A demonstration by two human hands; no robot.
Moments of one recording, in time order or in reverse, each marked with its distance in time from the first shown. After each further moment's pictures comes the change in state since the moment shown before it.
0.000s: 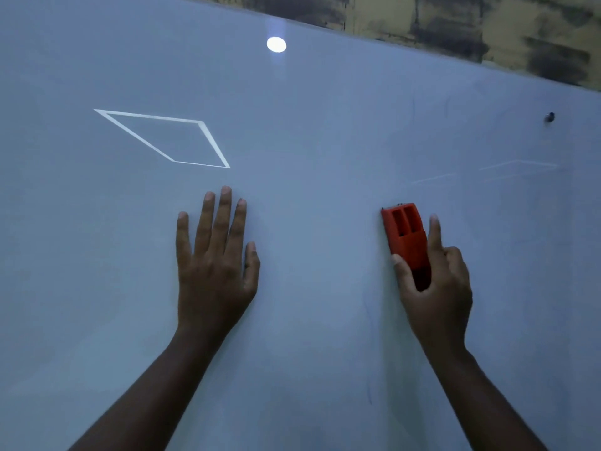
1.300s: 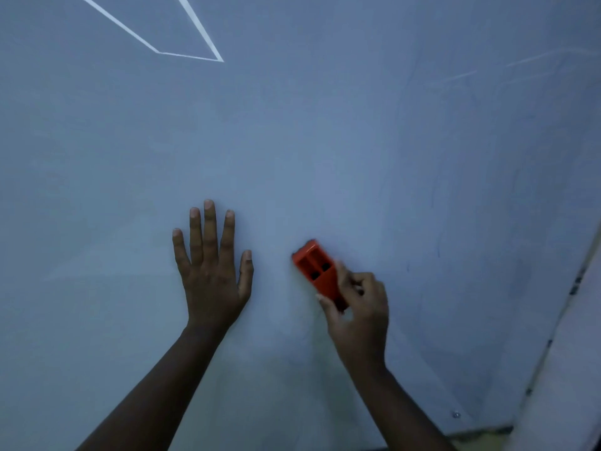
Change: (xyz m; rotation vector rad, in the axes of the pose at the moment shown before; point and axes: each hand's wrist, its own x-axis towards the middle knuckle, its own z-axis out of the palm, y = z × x) left_hand -0.191 0.069 -0.021 -0.075 -0.232 -0.146; right_hand -0.227 0.036 -0.029 0.126 -0.366 -0.029
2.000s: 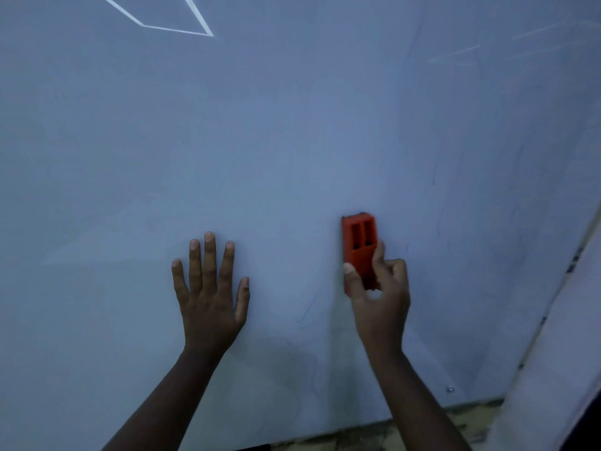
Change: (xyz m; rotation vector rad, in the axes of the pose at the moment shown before) left_hand -0.080 -0.007 0.011 0.021 -0.069 0.034; right_hand -0.001 0.016 -0.013 0.179 0.092 0.338
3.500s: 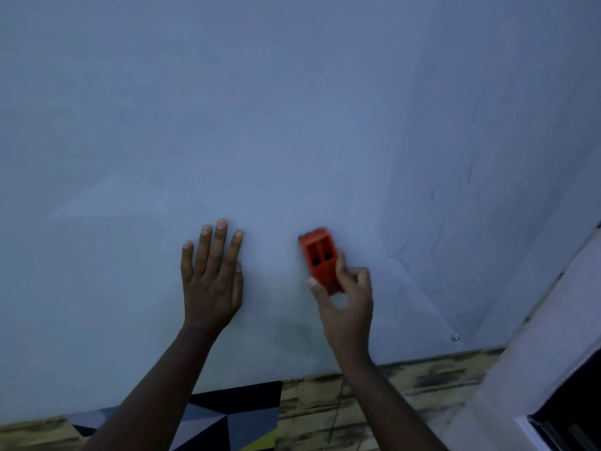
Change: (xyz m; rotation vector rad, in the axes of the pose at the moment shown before) left_hand -0.067 -0.027 -0.003 -0.064 -0.084 0.081; right_hand -0.114 0.011 0.030 0.091 -0.248 0.130
